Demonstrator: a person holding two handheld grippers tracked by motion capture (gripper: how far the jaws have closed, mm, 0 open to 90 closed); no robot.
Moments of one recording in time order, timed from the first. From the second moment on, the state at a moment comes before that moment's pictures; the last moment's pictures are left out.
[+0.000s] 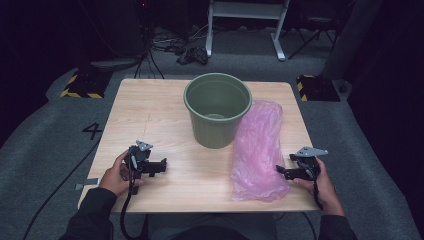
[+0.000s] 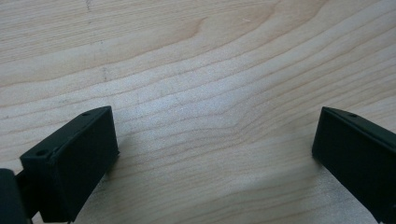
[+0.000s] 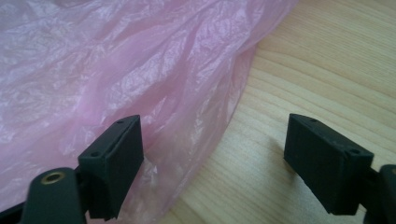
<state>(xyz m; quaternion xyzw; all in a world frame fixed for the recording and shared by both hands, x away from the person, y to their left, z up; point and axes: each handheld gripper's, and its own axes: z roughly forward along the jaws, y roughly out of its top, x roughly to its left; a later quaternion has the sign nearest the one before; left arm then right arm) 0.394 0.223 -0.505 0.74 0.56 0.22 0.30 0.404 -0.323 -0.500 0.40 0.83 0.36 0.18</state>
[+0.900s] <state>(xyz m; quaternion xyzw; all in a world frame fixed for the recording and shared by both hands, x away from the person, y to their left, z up) 0.382 0.240 -0.504 0.80 0.47 0.20 0.32 0.386 -0.257 -0.496 0.26 0.87 0.38 0.14</state>
